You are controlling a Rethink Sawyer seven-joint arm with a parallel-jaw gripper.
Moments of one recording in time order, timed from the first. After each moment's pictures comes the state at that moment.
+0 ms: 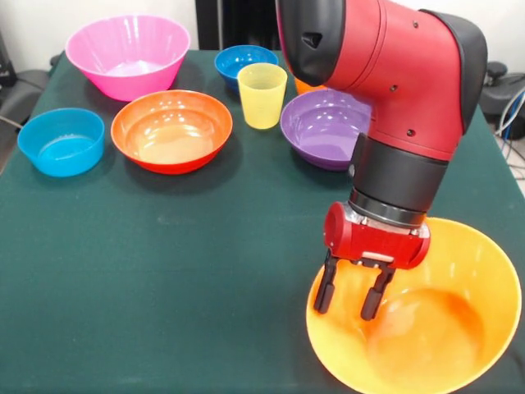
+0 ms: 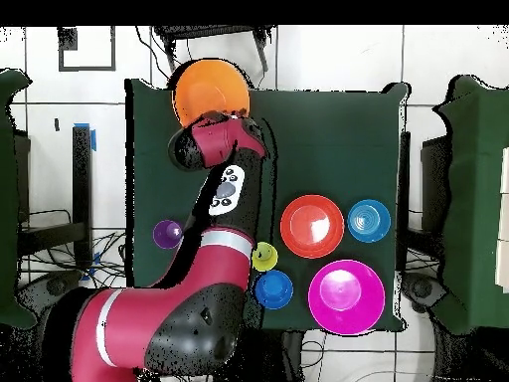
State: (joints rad) arm 0.10 -0.07 -0.31 0.88 -0.10 0.30 1.89
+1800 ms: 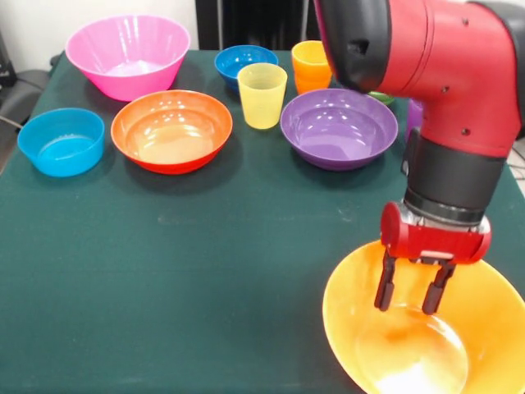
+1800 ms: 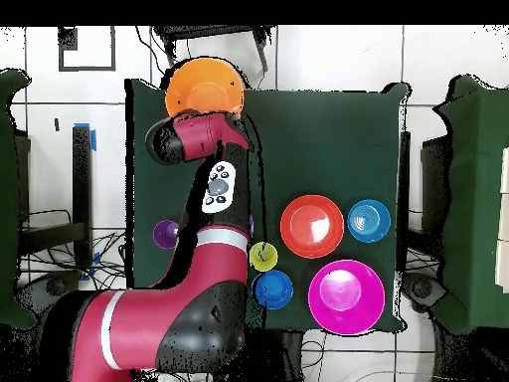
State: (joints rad) arm 0.10 -0.08 -0.17 0.84 -0.10 0.42 1.89
